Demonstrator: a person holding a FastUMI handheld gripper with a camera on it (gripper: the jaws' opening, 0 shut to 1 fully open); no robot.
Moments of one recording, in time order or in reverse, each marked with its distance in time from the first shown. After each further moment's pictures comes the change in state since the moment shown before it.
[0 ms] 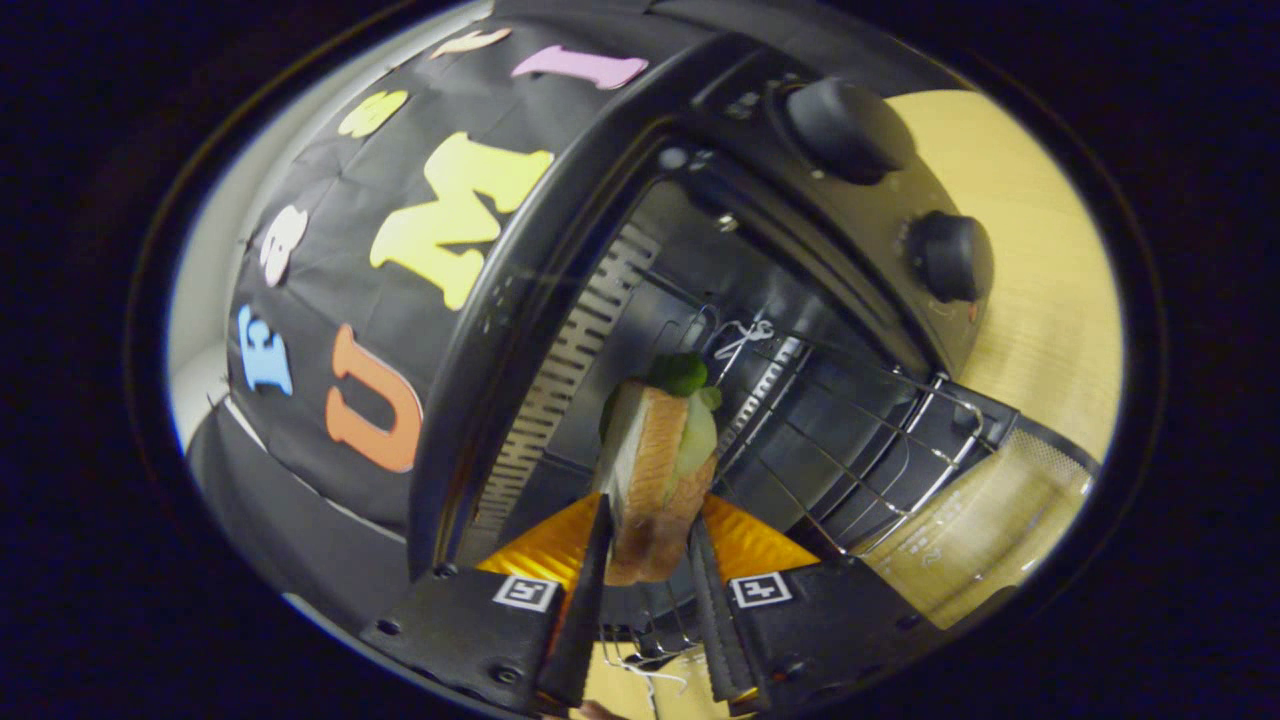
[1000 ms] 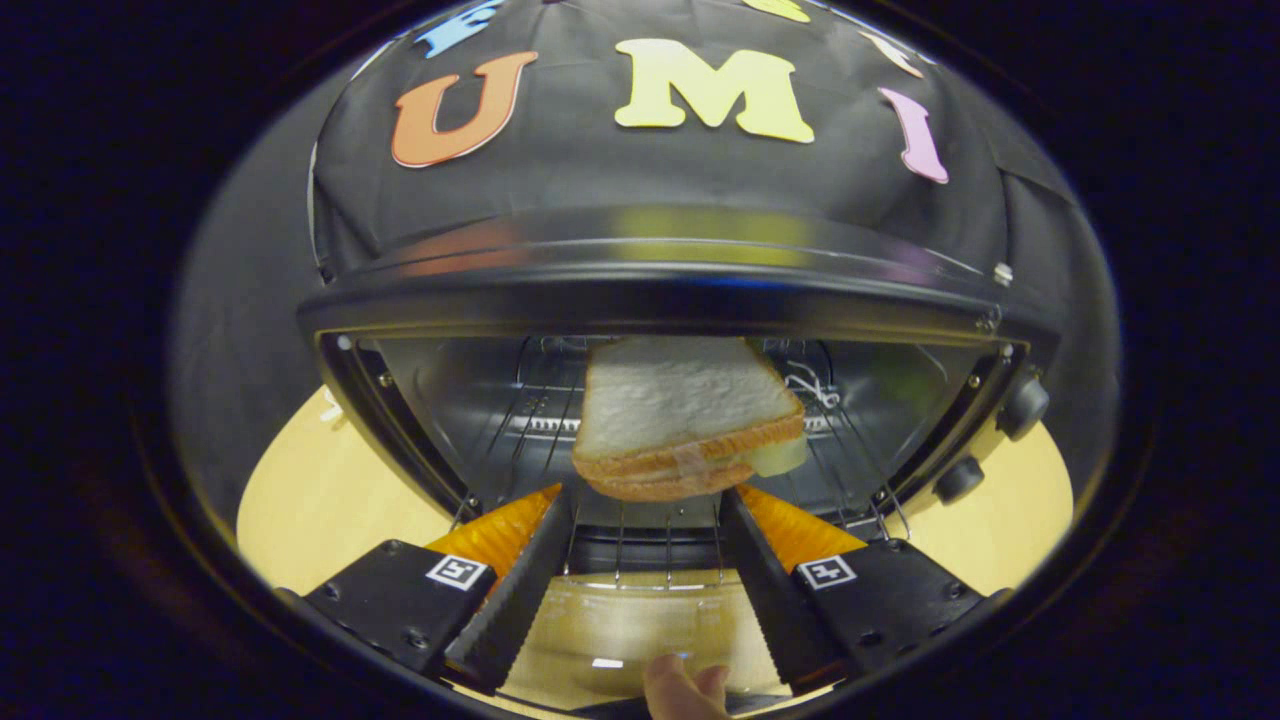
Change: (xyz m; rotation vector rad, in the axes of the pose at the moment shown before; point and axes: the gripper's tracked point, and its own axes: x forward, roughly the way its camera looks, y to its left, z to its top) arm -0.028 -0.019 -0.048 -0.820 0.202 -0.308
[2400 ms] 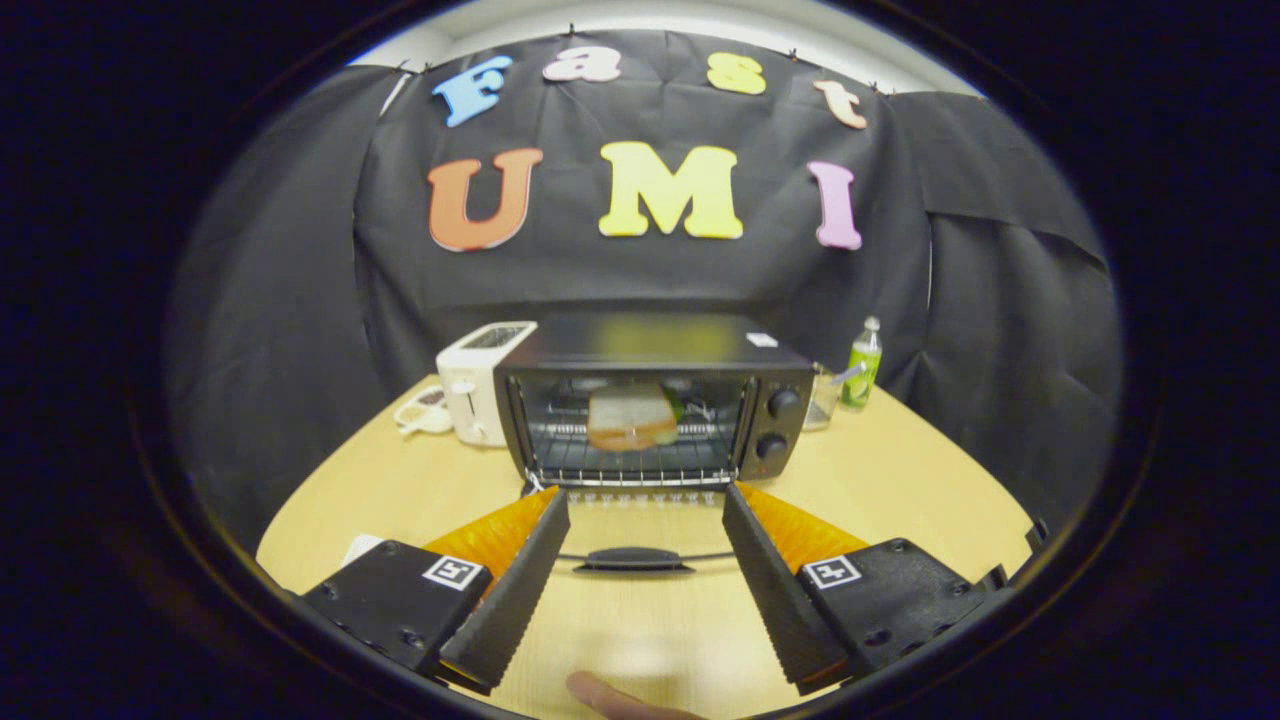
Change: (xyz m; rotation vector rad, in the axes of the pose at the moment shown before) arm -0.188 -0.023 -0.041 -0.020 -0.156 -0.070
